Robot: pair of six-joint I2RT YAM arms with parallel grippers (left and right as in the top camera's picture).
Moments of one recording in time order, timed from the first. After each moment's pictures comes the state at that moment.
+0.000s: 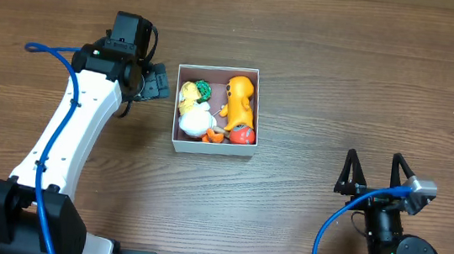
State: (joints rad) left arm -0.13 1.60 1.33 -0.97 -0.17 -0.44; right arm -0.04 0.03 0.24 -0.19 -0.15 0.28
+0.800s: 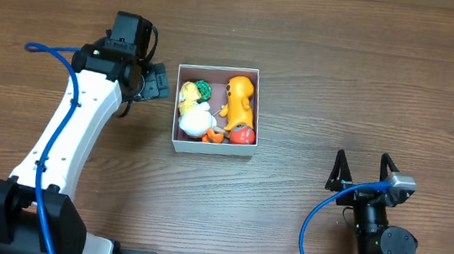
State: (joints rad) left arm -0.13 1.60 1.33 -0.97 -0.17 -0.44; right arm -0.04 0.01 0.02 -0.02 -0.14 0.21
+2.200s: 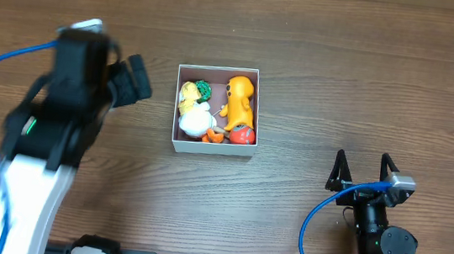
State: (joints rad) left arm -0.13 1.13 1.34 -0.97 -0.17 -0.44; right arm -0.04 0.01 0.02 -0.02 -0.14 0.20
